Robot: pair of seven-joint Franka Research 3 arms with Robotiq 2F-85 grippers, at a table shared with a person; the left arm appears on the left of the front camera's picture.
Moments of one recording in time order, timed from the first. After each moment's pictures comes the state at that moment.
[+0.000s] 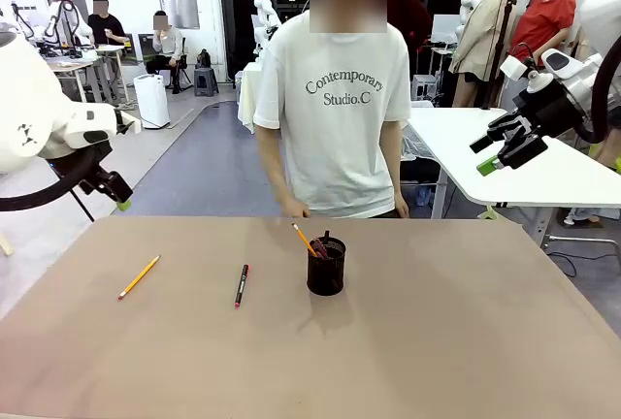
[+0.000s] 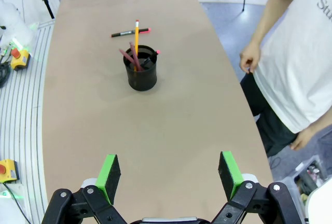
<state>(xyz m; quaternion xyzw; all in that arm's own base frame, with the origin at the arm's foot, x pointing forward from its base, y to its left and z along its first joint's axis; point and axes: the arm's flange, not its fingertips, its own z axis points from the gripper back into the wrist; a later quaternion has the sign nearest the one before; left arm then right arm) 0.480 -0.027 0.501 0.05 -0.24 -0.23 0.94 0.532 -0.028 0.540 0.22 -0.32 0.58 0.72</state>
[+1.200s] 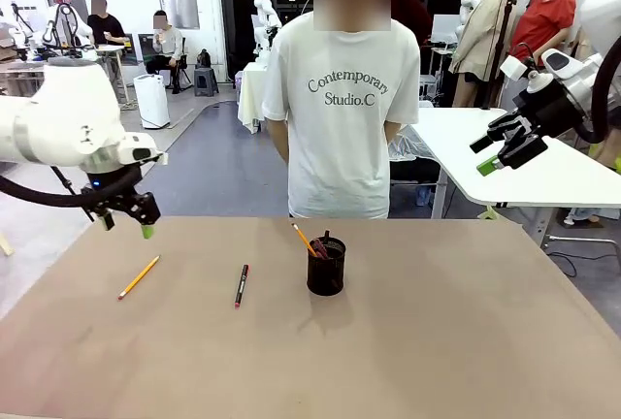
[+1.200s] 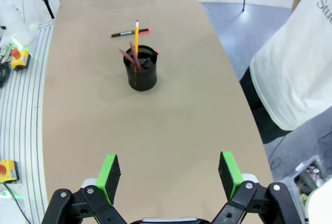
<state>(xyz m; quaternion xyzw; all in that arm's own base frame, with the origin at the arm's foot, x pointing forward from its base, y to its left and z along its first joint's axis) 0.542 -0.060 0.433 0.02 -0.08 -0.14 0.99 0.532 -0.028 0.540 0.22 -0.32 0.58 0.72</state>
